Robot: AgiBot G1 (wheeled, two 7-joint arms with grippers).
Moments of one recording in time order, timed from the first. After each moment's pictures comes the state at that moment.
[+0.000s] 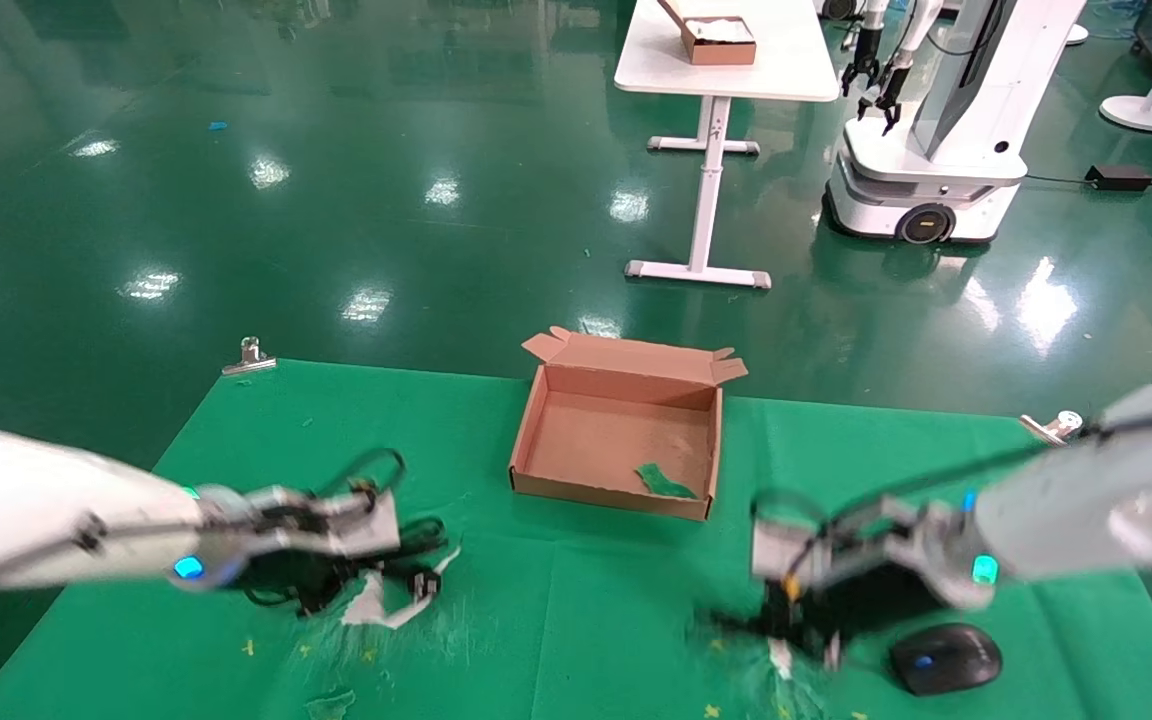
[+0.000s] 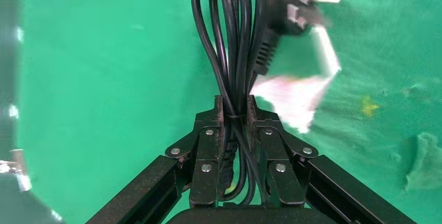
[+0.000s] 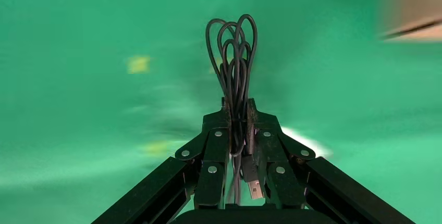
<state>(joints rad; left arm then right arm) -1.52 1.07 0.77 -0.98 2.20 1.23 -0.47 1.72 -1.22 -0.72 0.14 -1.83 -1.25 -0.18</state>
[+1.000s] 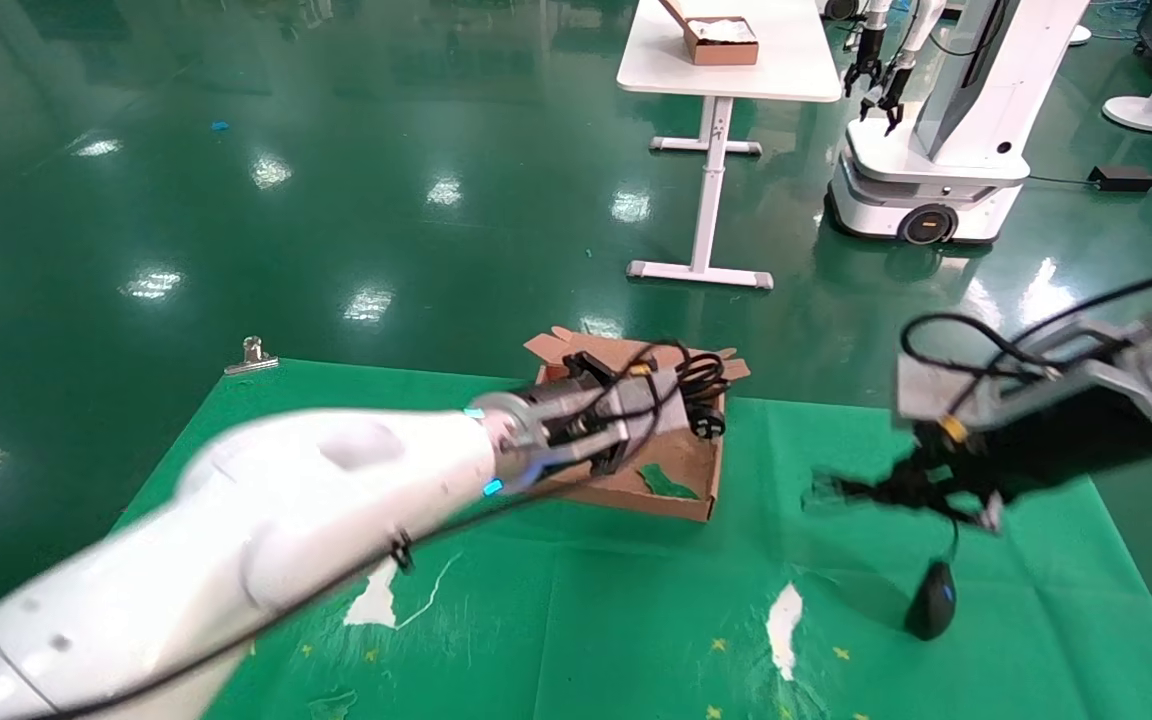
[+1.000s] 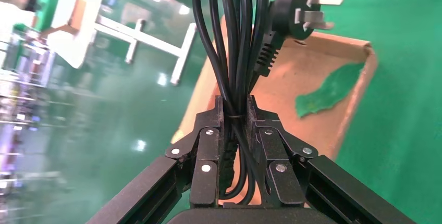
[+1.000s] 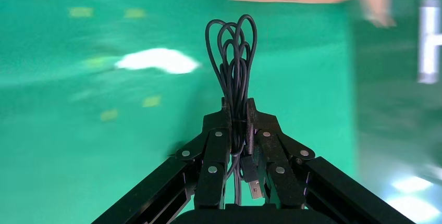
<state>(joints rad) -1.53 1.37 0.98 -0.97 2.36 0.65 -0.68 1.89 -0.96 -0.78 0.61 -1.87 -1.51 0.10</state>
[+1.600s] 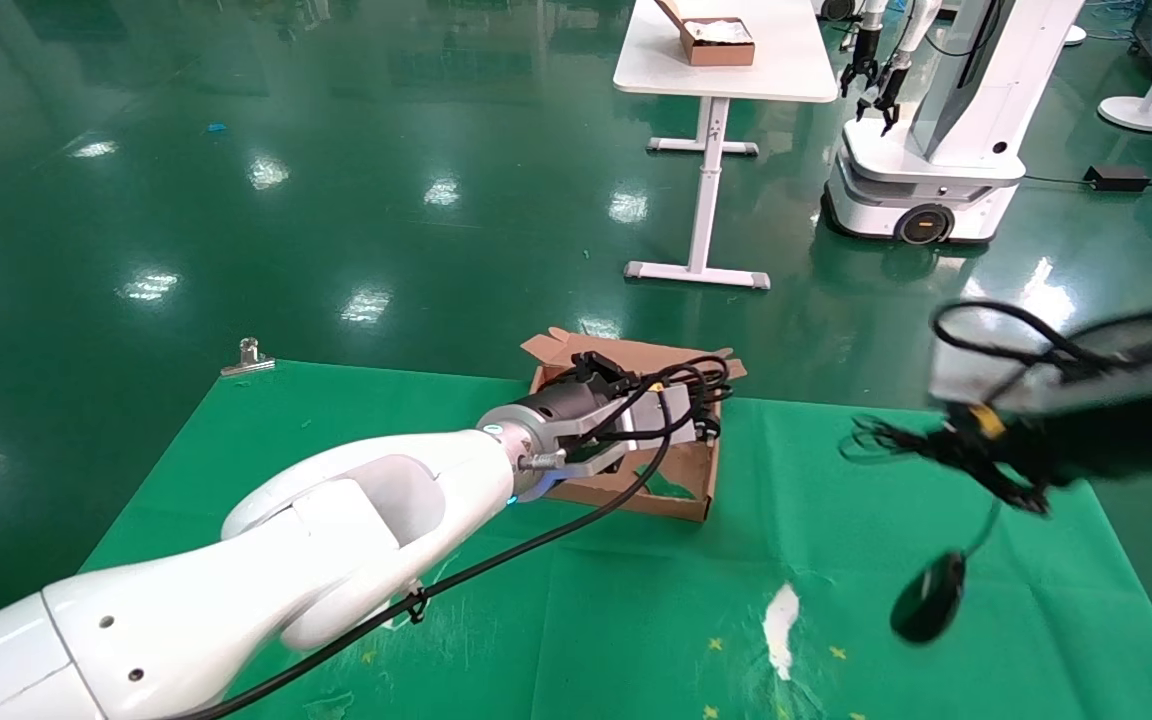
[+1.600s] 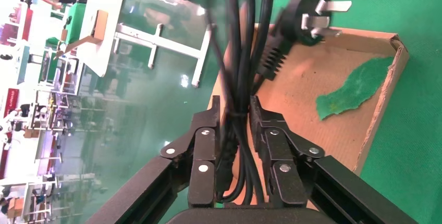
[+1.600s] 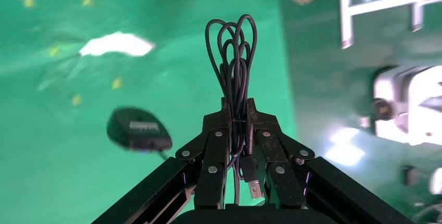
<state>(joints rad) -1.58 1.38 1.33 -0.93 2.52 0.43 -1.04 1.85 -0.74 -0.84 1.33 -1.91 -1.52 0.64</state>
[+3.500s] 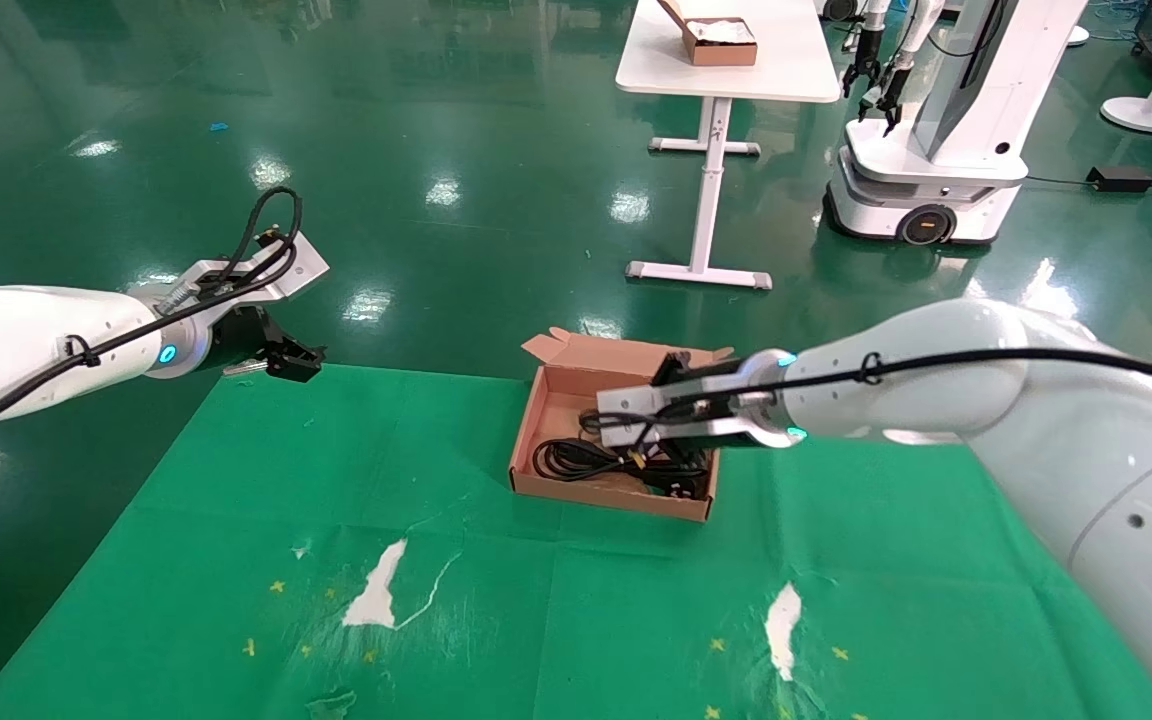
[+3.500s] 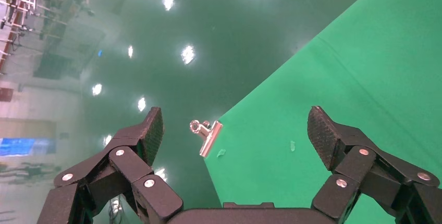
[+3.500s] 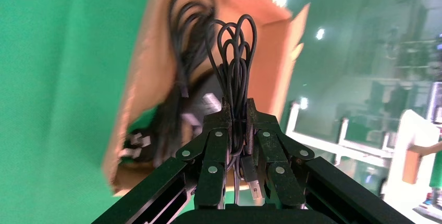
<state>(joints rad) -1.82 1.19 1.25 -0.35 1.88 0.50 -0.64 1.76 -1.37 -1.14 0.46 -1.67 -0.74 -0.19</state>
